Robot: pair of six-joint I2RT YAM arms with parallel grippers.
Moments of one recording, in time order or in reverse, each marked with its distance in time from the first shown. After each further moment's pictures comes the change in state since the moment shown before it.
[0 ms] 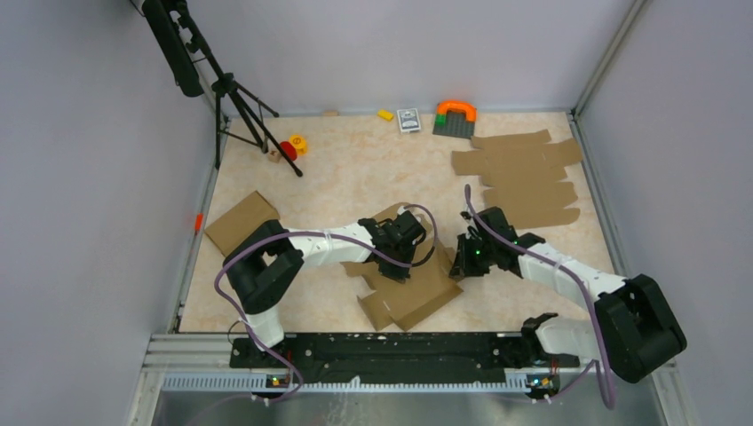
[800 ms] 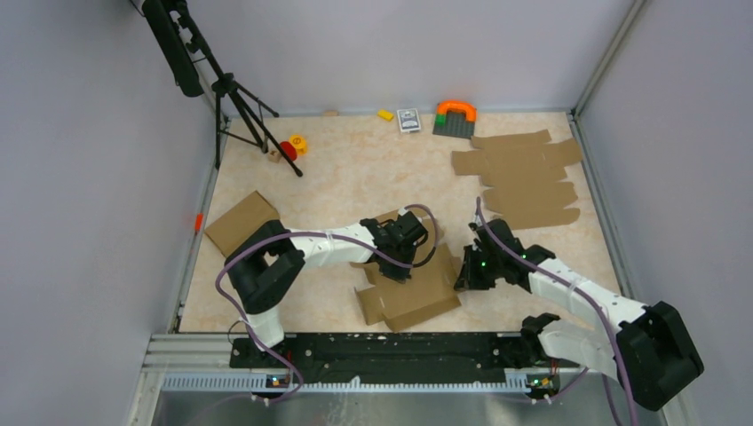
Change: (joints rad) left arm -0.011 0.007 0.011 -0.011 -0.022 -0.008; right arm 0.058 -0.161 -0.063 -0.125 0.050 0.124
